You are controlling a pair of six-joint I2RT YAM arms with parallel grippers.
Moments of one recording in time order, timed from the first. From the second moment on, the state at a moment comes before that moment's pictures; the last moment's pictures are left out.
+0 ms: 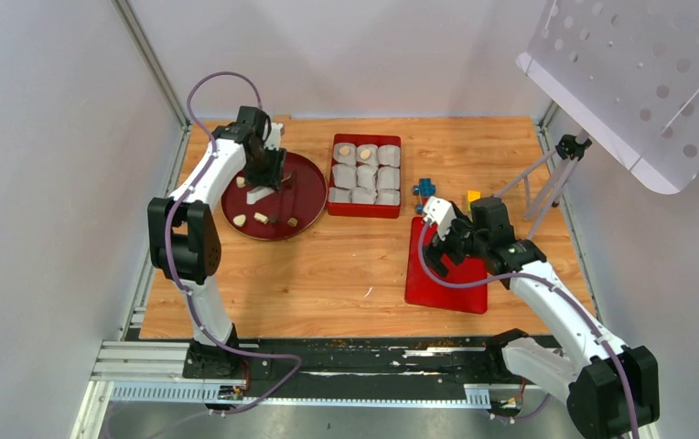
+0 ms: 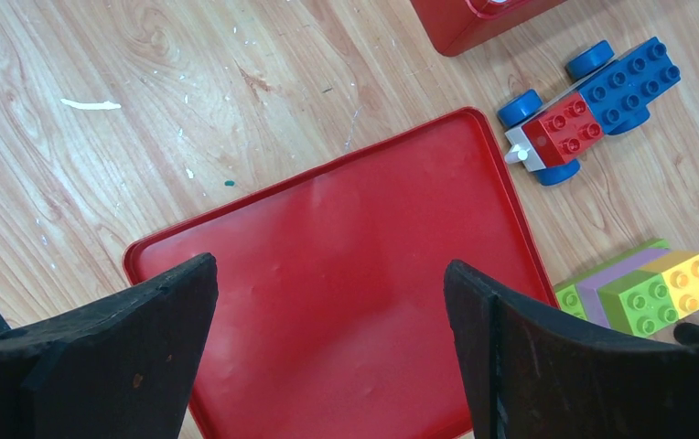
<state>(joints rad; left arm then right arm) -0.16 1.89 1.65 -0.89 0.09 0.01 0.33 1.00 0.69 -0.43 -0.44 -0.58</state>
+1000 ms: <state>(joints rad) -0.46 1.93 1.96 -0.82 0.24 0.03 0.30 0.97 0.67 -0.43 -0.45 -0.57</state>
